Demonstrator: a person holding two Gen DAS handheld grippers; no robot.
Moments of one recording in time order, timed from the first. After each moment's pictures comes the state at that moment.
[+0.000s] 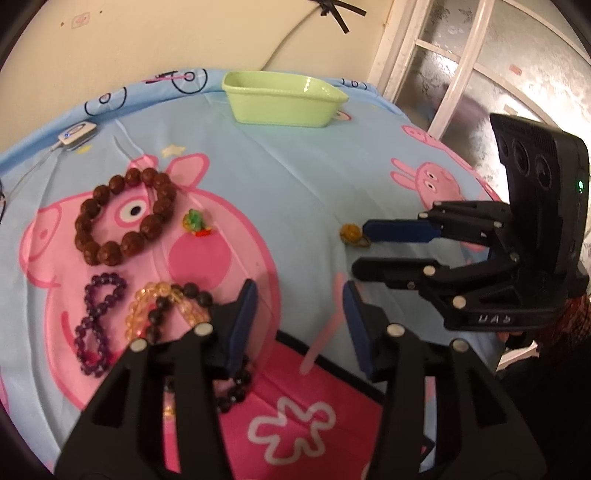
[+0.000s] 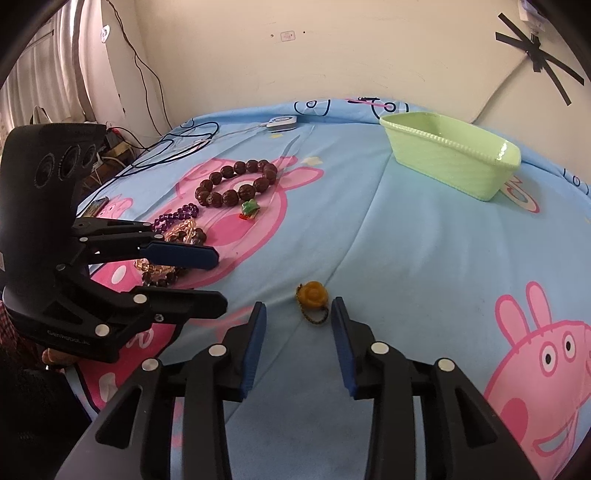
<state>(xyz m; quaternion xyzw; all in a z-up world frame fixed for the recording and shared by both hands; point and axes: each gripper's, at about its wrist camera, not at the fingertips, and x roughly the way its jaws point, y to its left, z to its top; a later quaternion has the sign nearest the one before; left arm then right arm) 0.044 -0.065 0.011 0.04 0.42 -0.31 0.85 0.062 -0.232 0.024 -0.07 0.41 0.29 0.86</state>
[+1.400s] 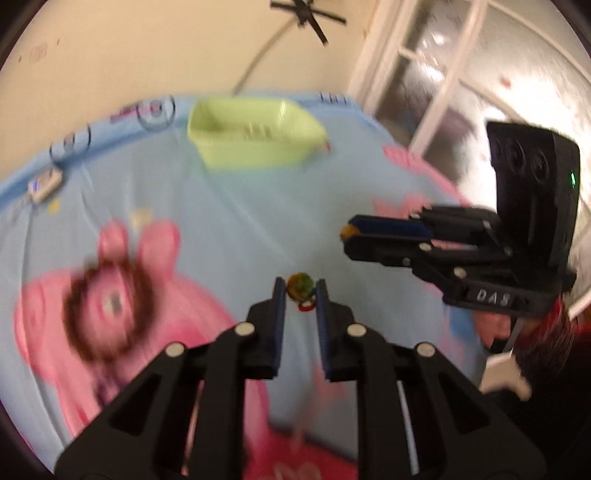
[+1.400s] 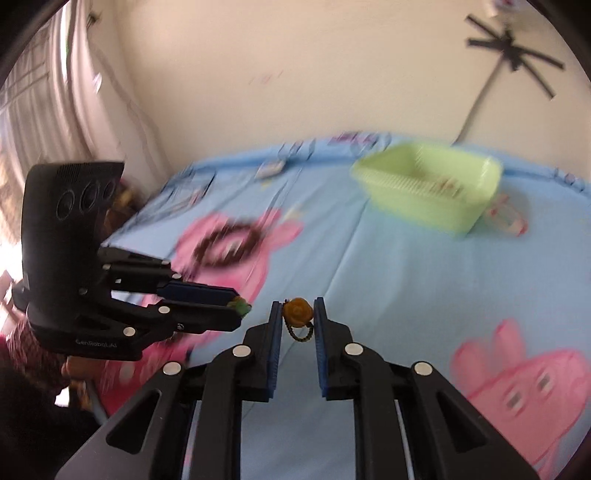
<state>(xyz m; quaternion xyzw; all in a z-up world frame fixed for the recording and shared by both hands) 0.105 -0.100 0.061 0.03 0.41 -0.35 0.85 0.117 -0.268 0.081 0.00 0.35 0.29 0.89</state>
